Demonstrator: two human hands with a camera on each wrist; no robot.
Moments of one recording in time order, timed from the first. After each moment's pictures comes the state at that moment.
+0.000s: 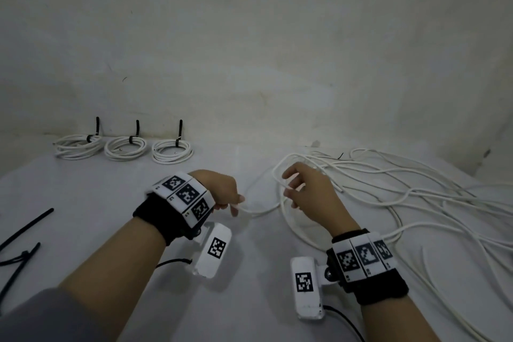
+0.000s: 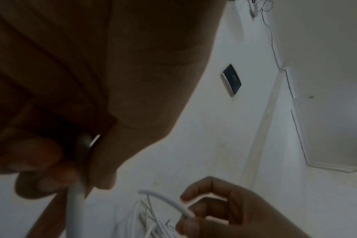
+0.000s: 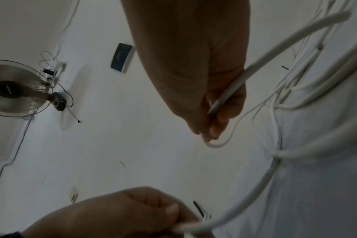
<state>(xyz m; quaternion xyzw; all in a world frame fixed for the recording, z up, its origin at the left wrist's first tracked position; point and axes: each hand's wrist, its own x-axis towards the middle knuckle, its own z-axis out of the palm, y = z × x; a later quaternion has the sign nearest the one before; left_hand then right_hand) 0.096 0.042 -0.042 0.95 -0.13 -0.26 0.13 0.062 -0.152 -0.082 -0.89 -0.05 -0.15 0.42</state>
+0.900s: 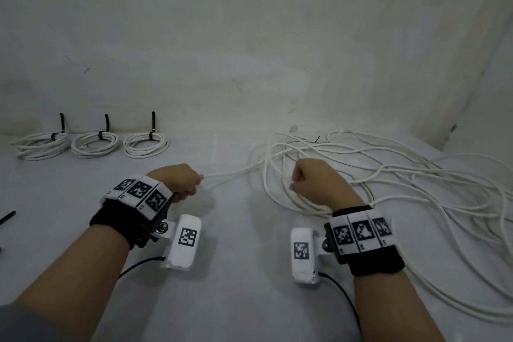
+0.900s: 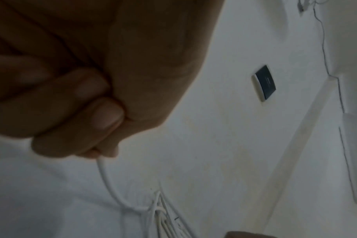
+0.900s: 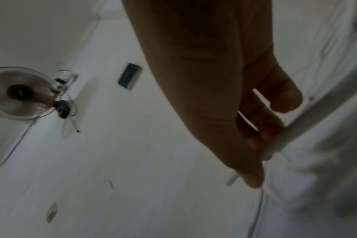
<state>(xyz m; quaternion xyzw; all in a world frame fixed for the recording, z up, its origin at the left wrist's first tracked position) 0.112 0.056 -0.070 0.90 0.04 -0.23 0.37 0.043 -0.197 -0.069 -0.98 0.02 -0.08 0.18</state>
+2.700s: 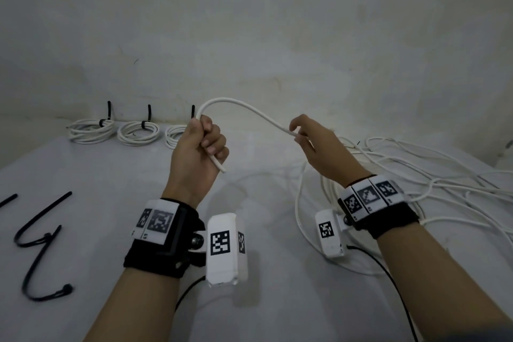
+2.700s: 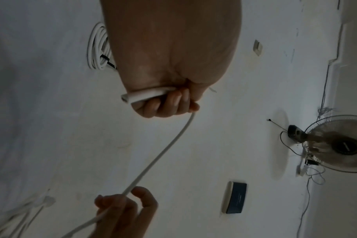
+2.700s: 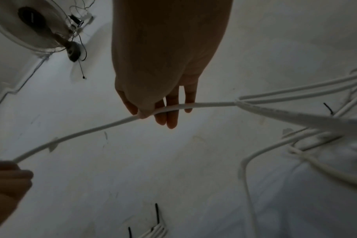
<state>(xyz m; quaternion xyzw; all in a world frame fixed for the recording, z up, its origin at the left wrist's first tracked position) 0.089 0.091 -0.066 0.33 -0.19 0.00 0.92 0.111 -0.148 -0.054 -0.91 -0.24 -0.24 0.23</state>
